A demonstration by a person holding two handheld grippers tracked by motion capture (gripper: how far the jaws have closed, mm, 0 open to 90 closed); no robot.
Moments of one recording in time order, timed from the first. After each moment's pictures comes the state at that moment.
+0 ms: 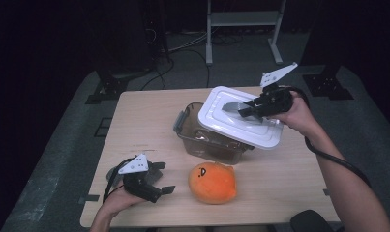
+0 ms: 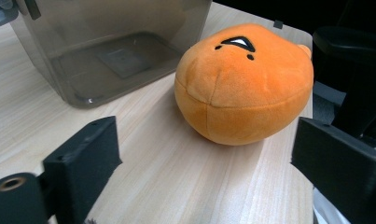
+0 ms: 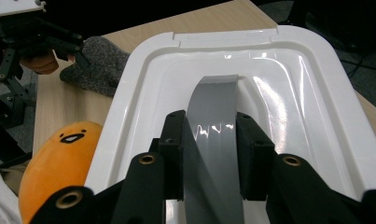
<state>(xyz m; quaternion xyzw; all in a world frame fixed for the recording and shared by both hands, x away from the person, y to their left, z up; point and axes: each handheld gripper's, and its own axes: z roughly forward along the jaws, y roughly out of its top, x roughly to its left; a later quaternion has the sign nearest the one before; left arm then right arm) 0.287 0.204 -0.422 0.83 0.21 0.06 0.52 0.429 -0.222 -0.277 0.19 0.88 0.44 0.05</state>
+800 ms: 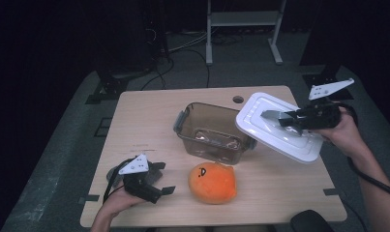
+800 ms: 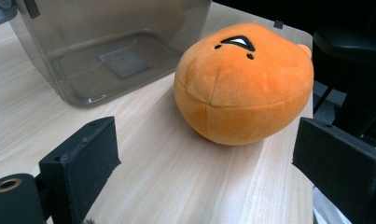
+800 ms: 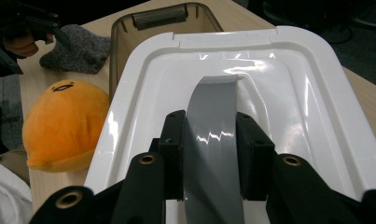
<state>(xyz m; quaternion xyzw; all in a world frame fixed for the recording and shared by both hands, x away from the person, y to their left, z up) 0.286 0.203 -0.423 0.83 0.22 0.06 0.52 0.384 -0.327 -0.293 0.27 0.85 0.45 0.09</state>
